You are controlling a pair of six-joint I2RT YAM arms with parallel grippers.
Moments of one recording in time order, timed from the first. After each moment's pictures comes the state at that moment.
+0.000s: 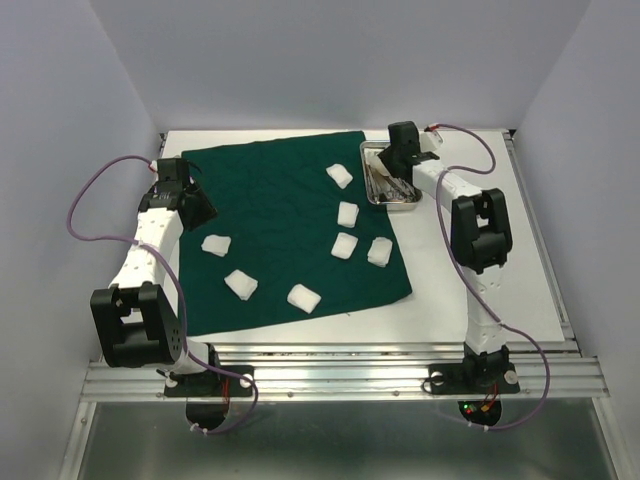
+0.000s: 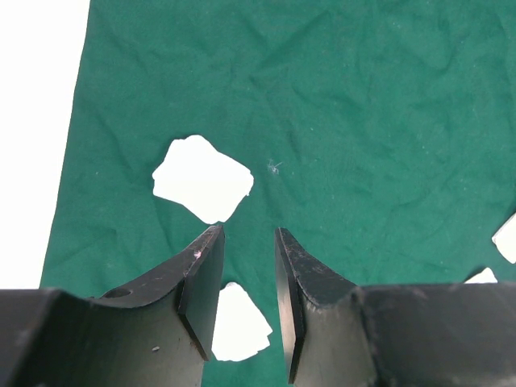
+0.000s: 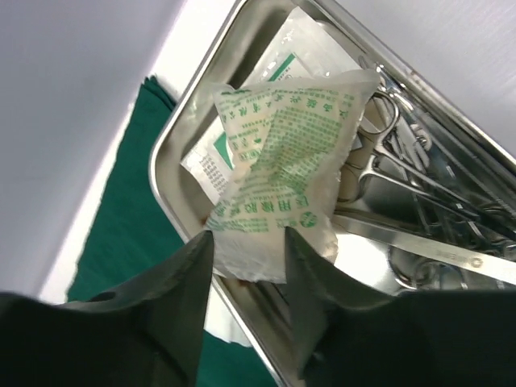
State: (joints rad) left arm 0.07 1.42 1.14 -0.62 -0.02 -0.46; right arm 0.29 2.26 1.84 -0.24 0.37 1.13
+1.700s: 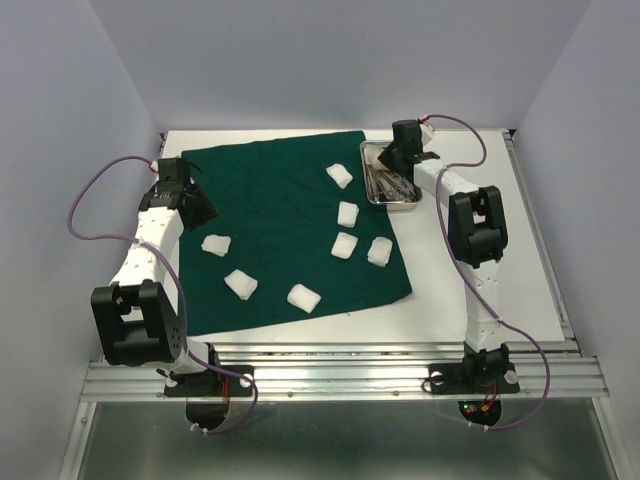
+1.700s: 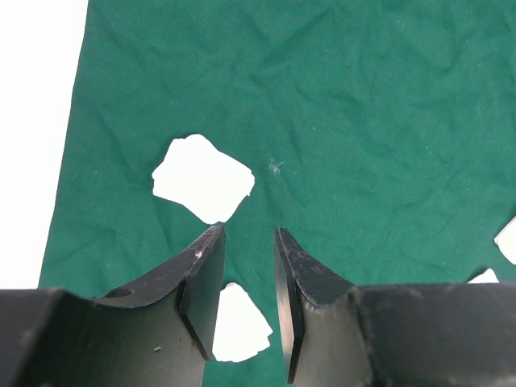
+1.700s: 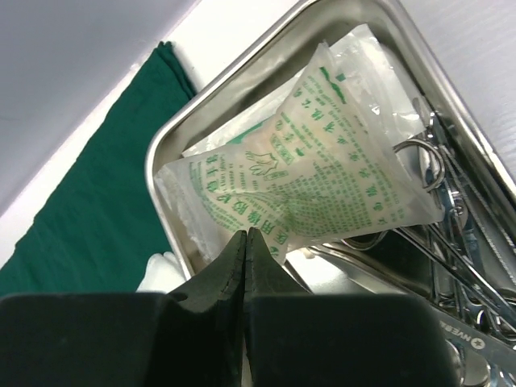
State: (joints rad) left arm 0.07 1.43 1.14 -0.61 -0.02 -0.47; right arm 0.26 2.31 1.87 -0.15 0.22 0.85
